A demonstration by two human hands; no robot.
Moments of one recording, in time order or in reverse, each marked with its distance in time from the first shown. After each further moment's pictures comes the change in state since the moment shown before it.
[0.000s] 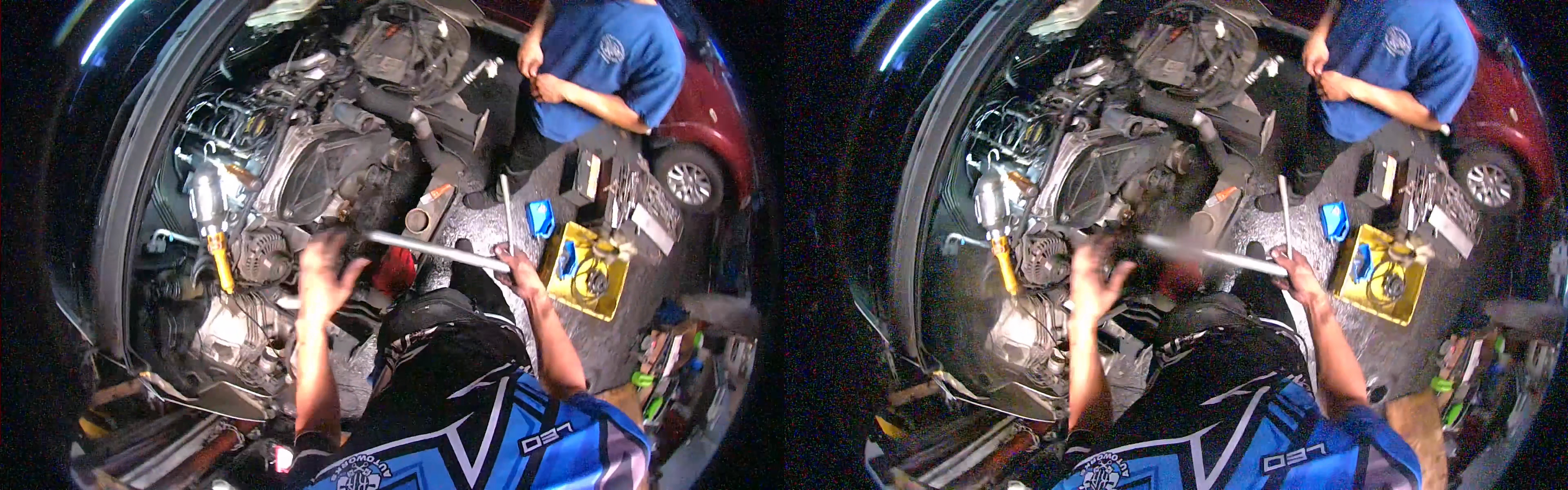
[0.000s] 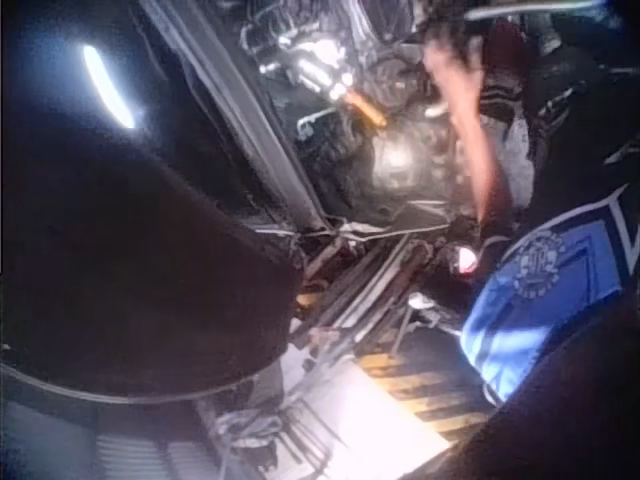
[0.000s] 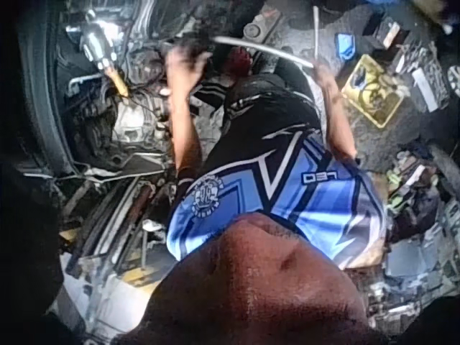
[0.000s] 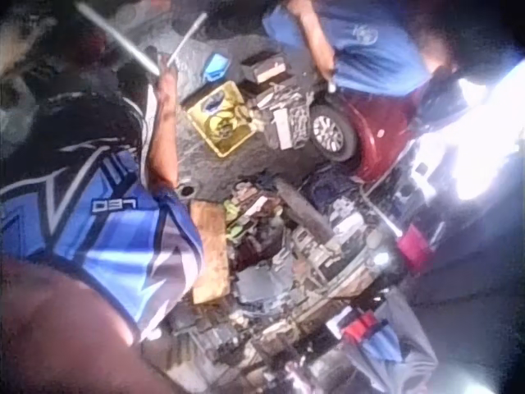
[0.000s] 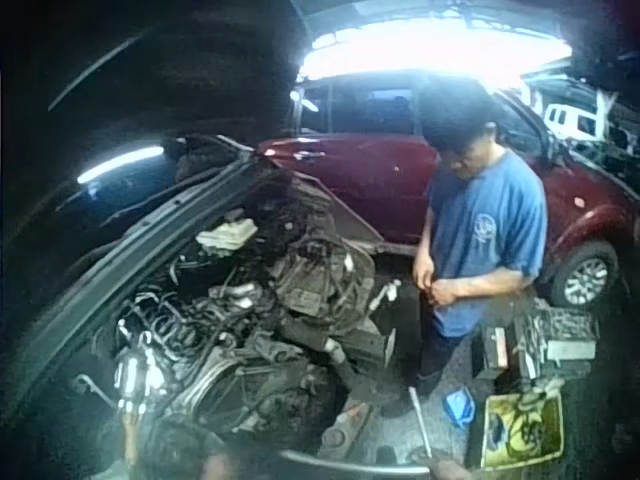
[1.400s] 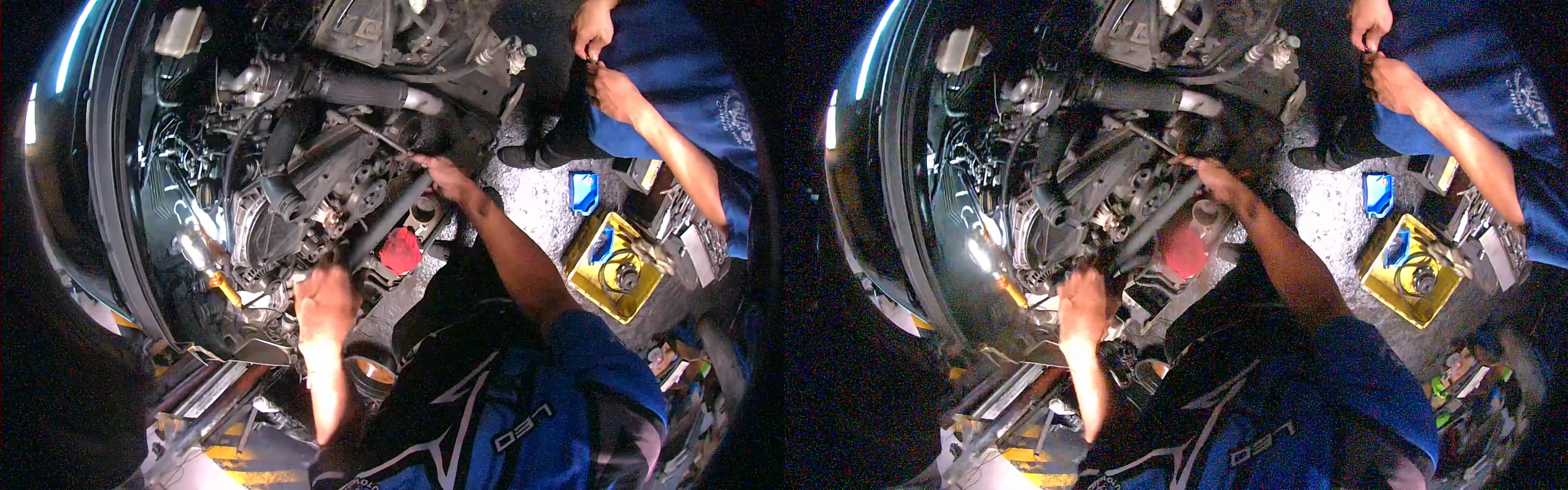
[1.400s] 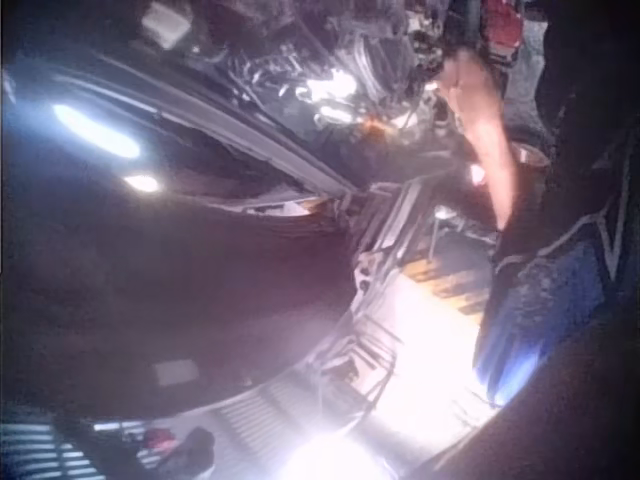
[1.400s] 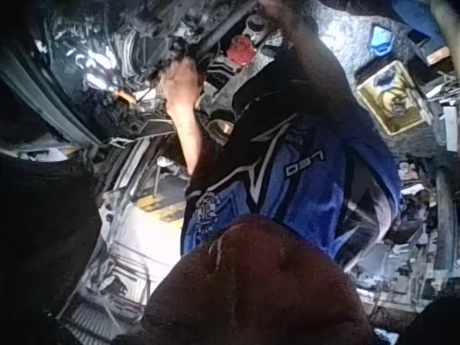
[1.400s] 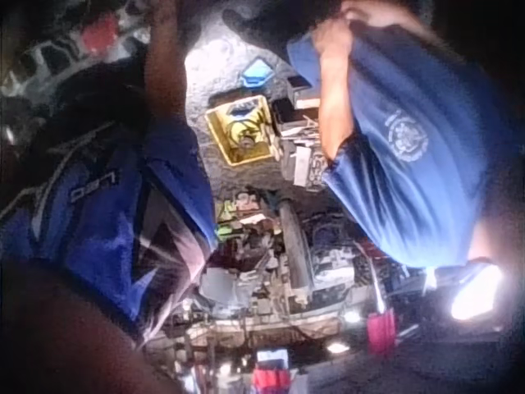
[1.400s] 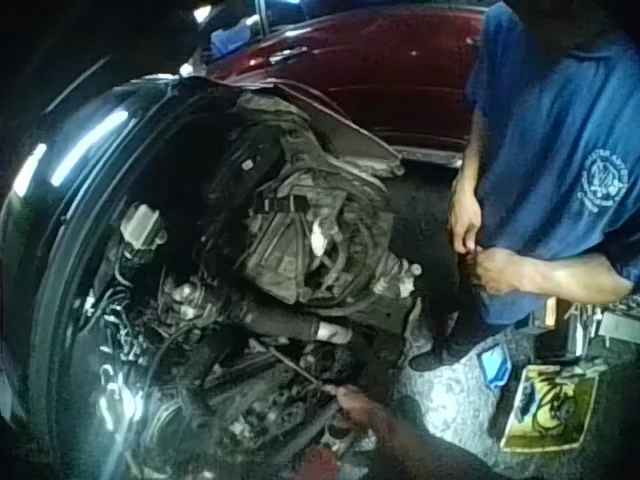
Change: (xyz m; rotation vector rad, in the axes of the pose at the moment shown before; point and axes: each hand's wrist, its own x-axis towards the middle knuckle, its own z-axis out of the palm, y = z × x) left_hand 0.191 0.132 0.041 0.663 -0.567 -0.187; right_hand 0.352 -0.090 0.071 -0.238 -0.565 -0.079
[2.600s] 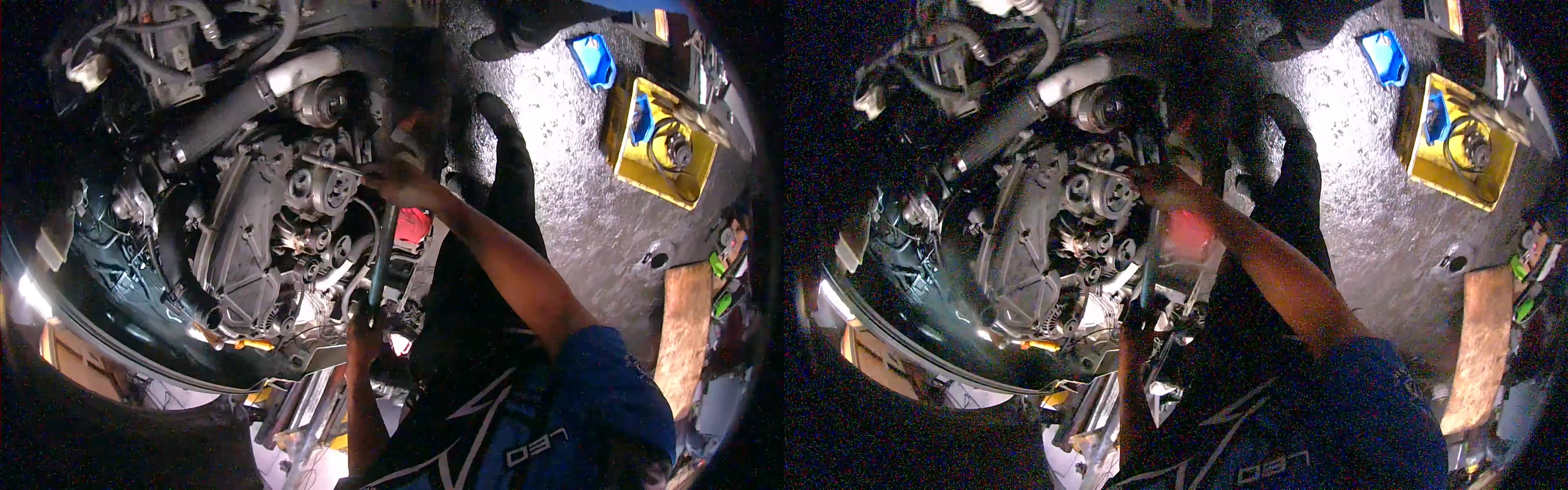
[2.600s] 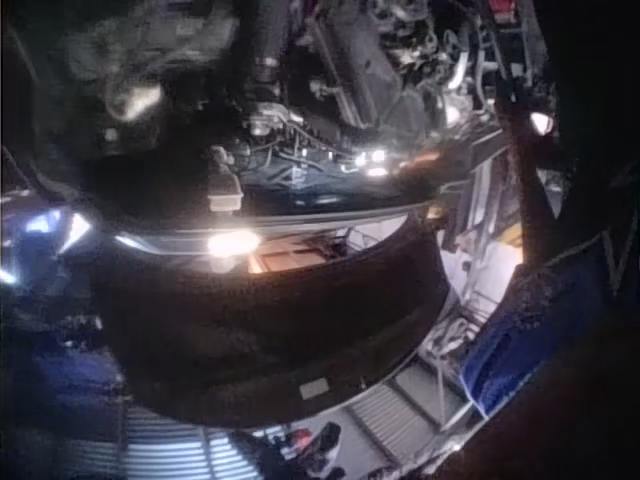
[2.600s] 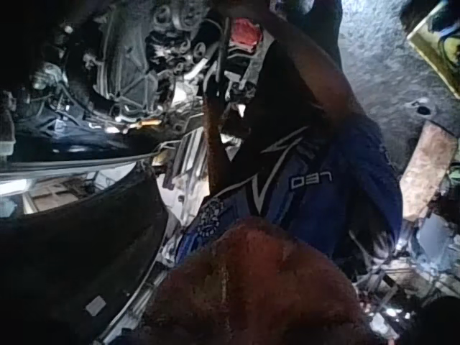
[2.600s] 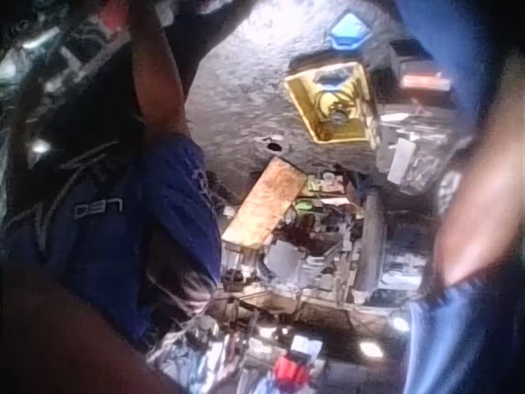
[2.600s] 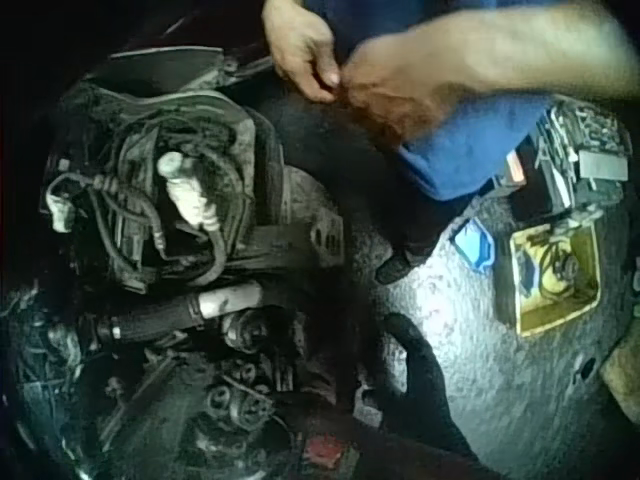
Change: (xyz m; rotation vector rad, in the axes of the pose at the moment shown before) left_hand -0.057 -0.009 0.222 -0.542 -0.585 -0.166; right_hand -0.029 0.100 0.022 -0.189 0.262 -0.155
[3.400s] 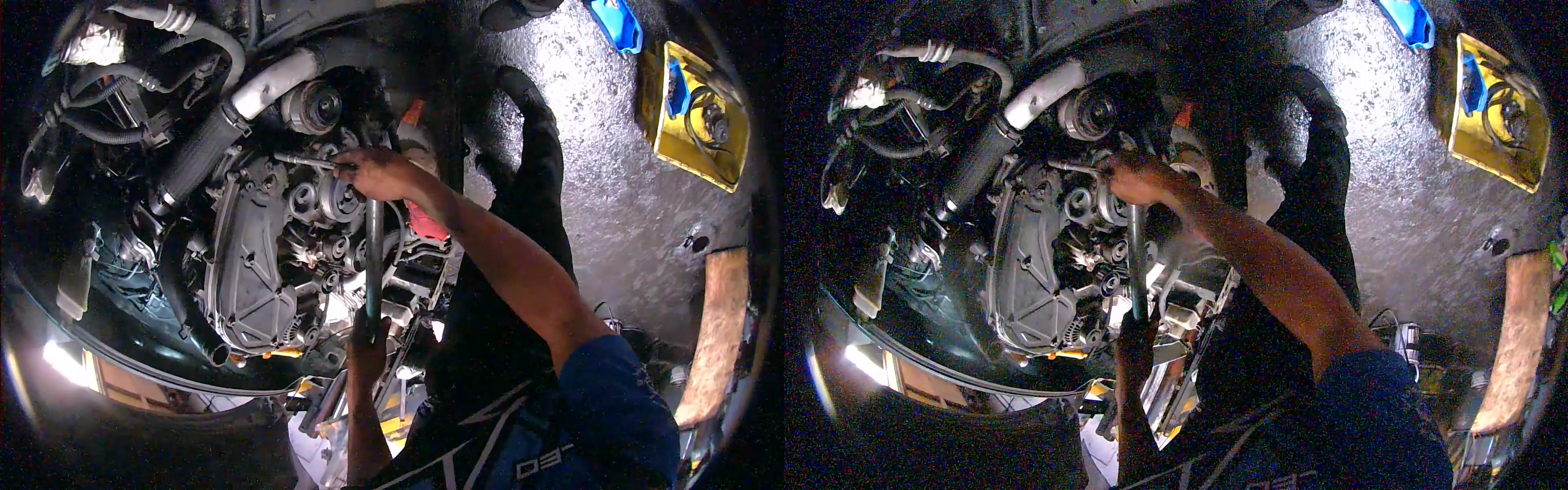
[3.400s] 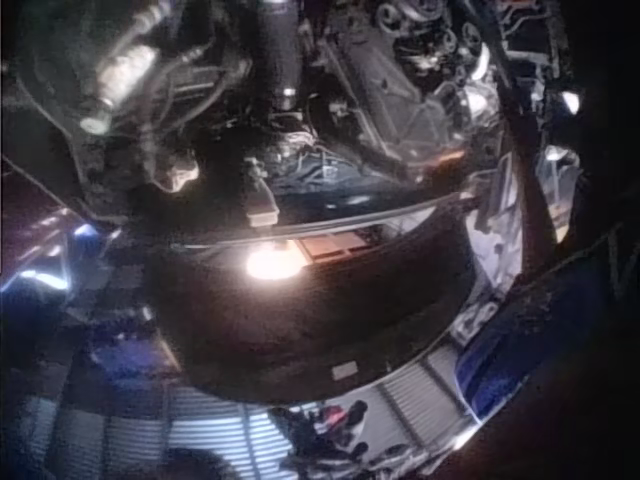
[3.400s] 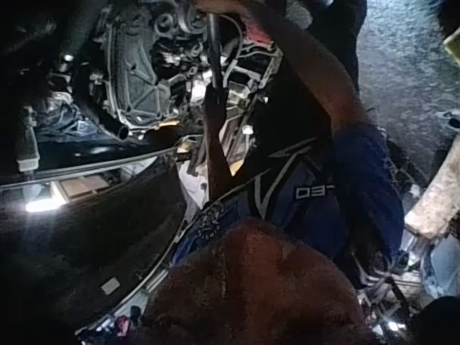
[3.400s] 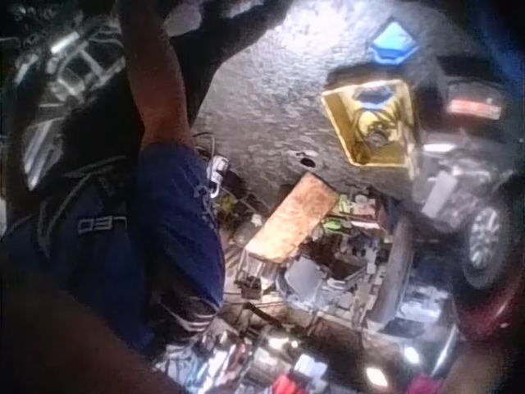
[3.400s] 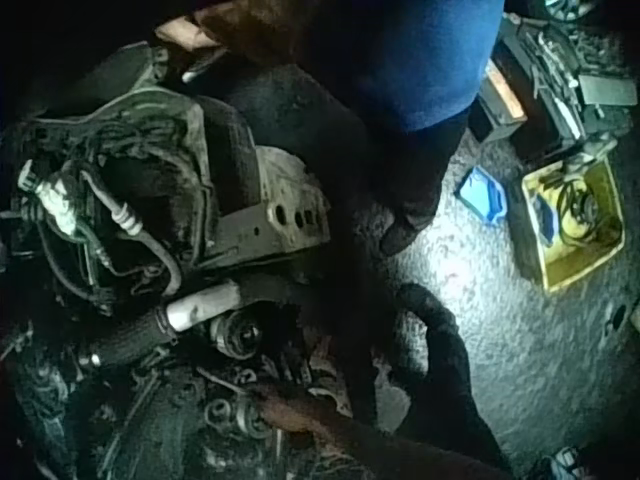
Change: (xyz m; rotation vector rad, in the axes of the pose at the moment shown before) left_hand 0.026 0.097 -0.046 0.051 0.011 -0.207; right_hand 0.060 0.039 0.004 -0.467 -0.040 -0.250
